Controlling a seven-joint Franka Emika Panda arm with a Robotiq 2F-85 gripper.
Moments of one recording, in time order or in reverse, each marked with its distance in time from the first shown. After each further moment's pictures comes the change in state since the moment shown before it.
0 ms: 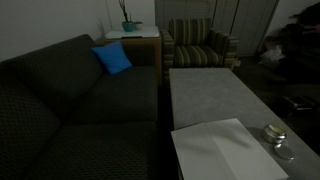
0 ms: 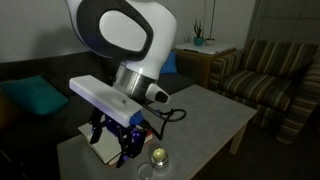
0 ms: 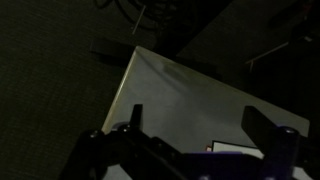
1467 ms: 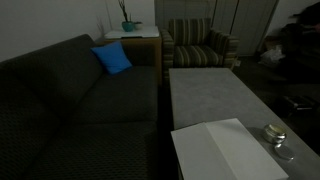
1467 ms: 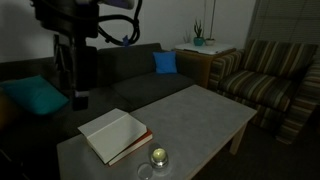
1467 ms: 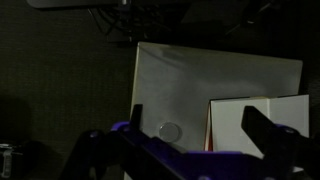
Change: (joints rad) arm 0.114 -0.649 -0.084 -0.372 -0.068 -0.012 0.385
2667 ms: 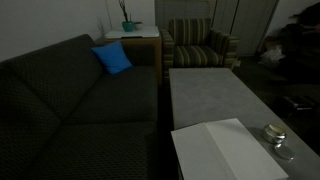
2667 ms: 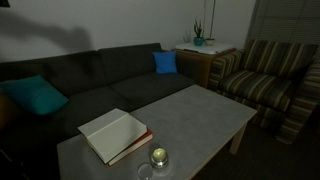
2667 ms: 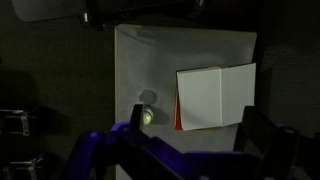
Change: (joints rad) arm 0.060 -0.629 0.183 -0.133 0.083 -0.257 0.248
